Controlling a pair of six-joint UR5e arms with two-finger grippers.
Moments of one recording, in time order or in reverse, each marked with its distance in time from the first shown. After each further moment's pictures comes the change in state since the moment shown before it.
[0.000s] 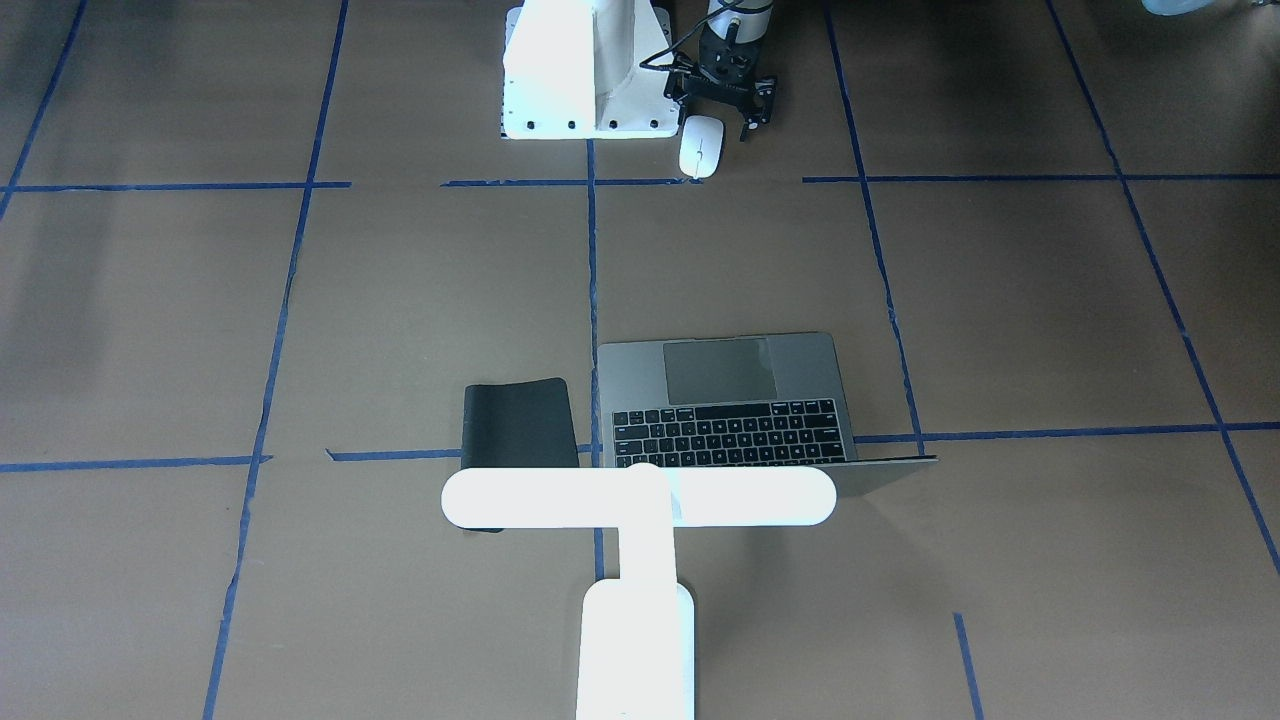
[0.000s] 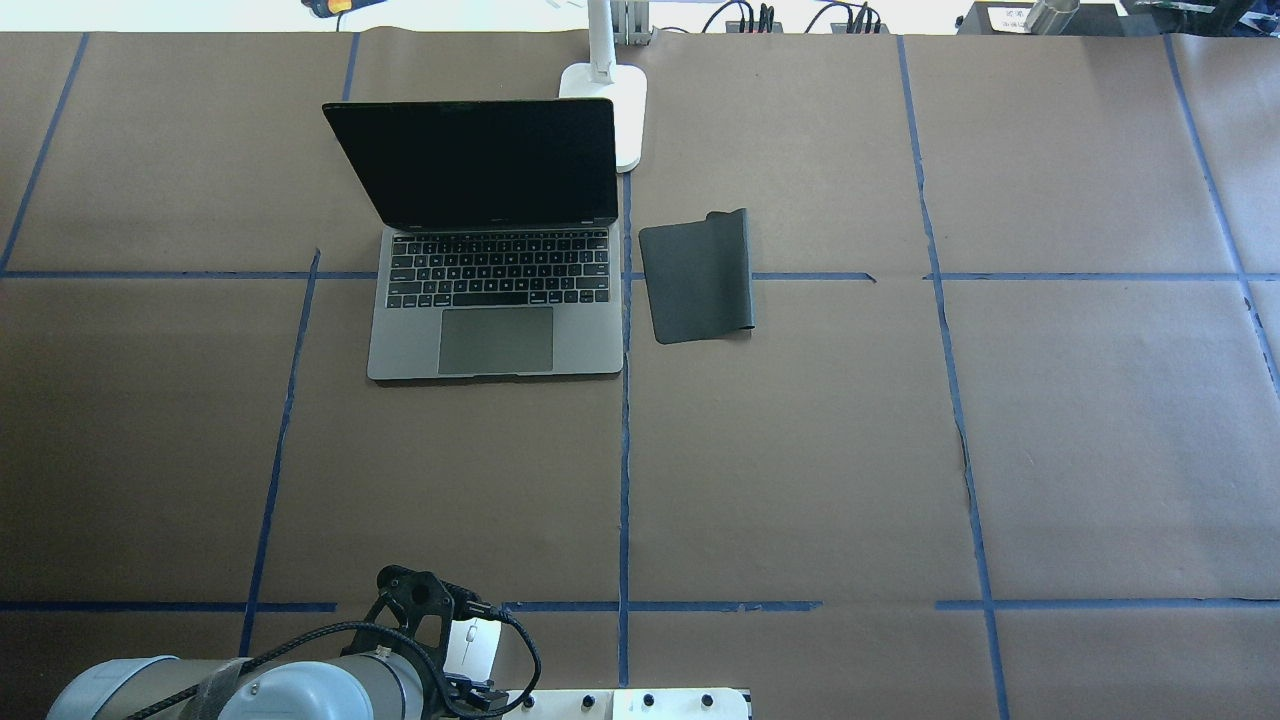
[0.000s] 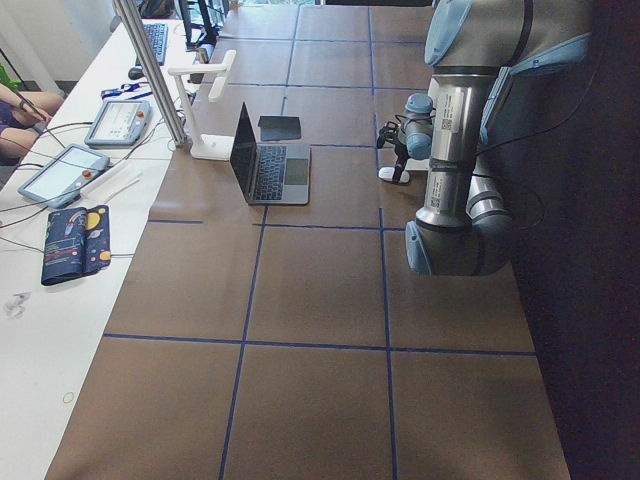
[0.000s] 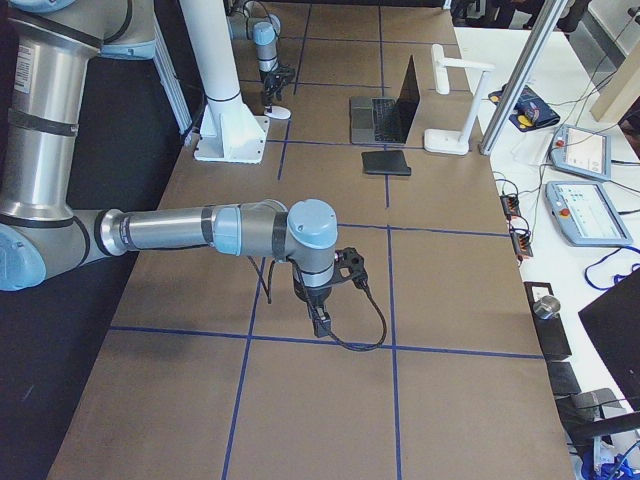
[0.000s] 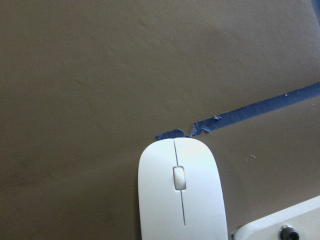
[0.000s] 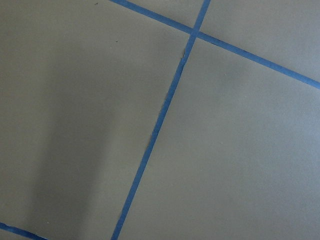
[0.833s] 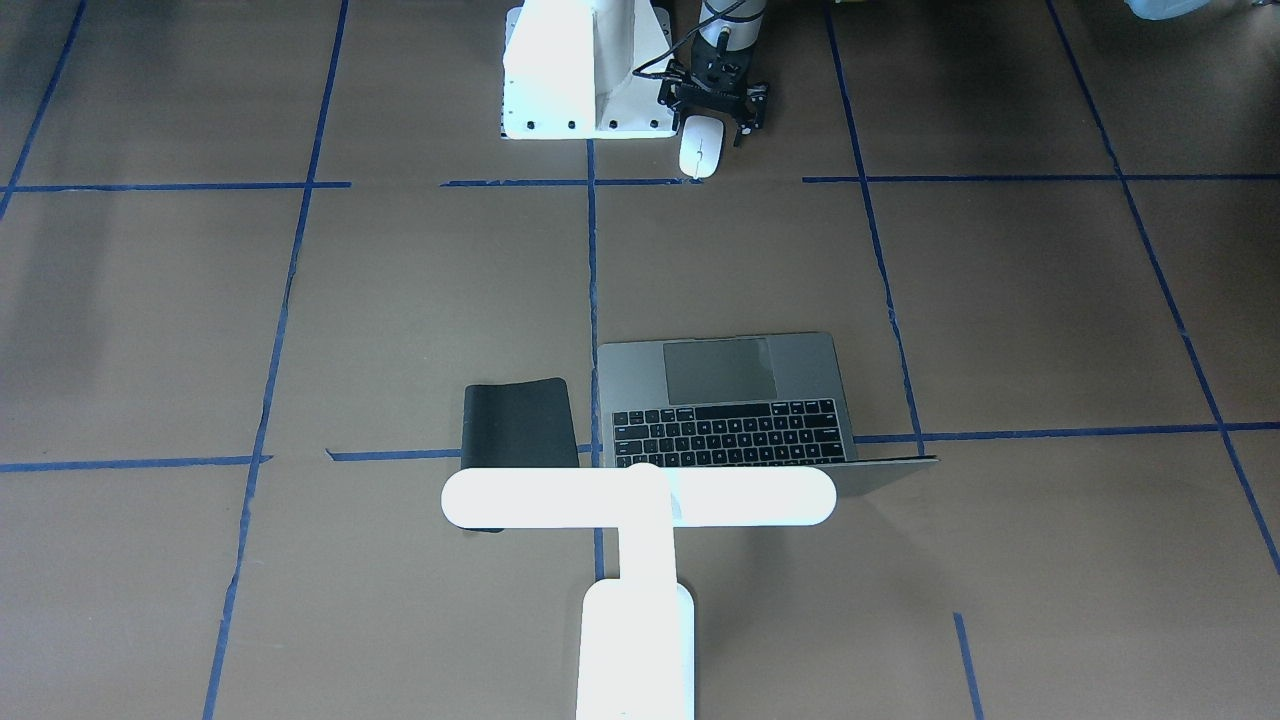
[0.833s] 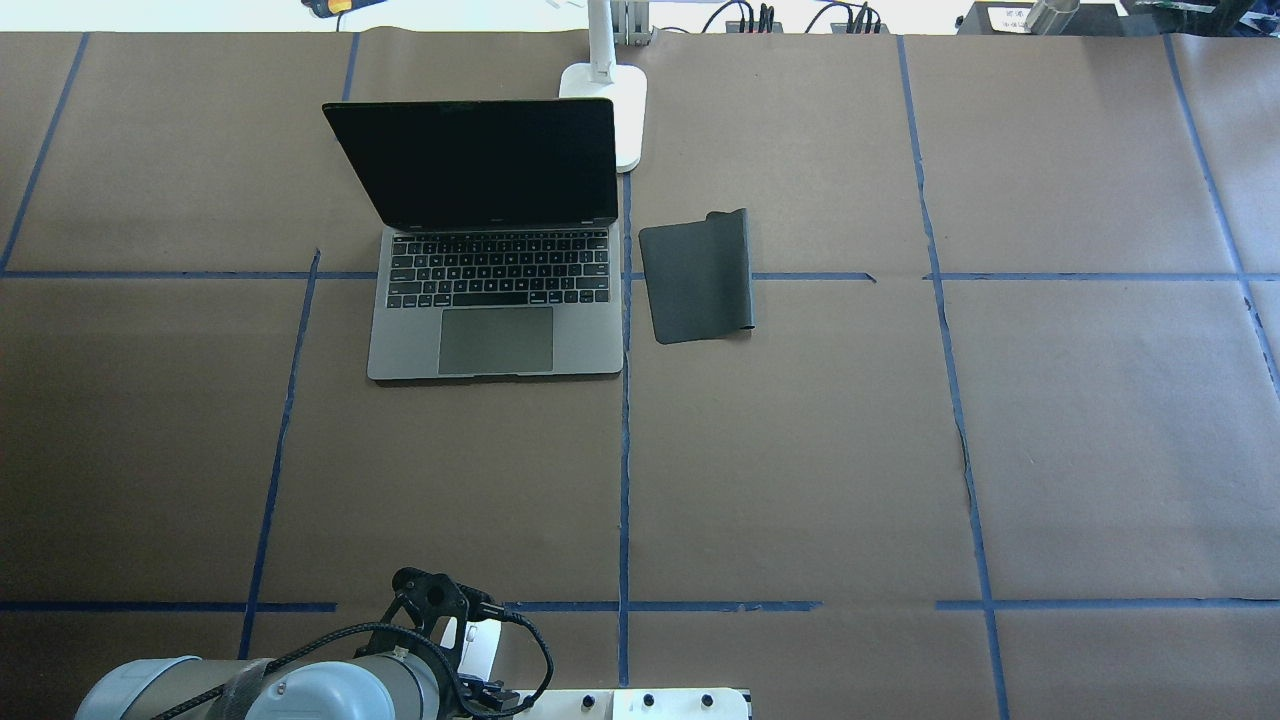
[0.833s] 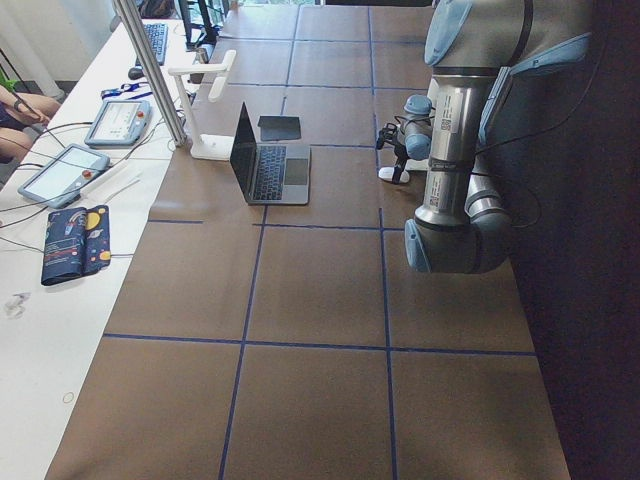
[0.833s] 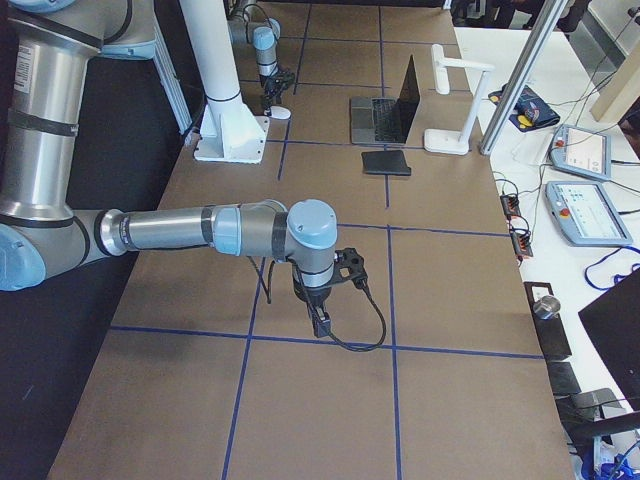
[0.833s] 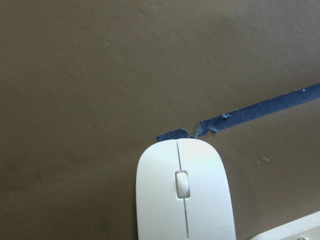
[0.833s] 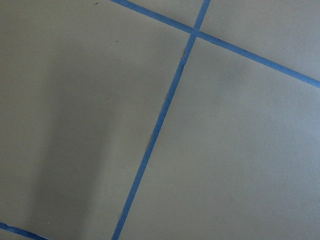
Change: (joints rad) left arm 0.001 -0.028 0.035 -0.002 -0.002 -0.001; right arm 0.000 -0.001 0.000 0.000 0.004 0.001
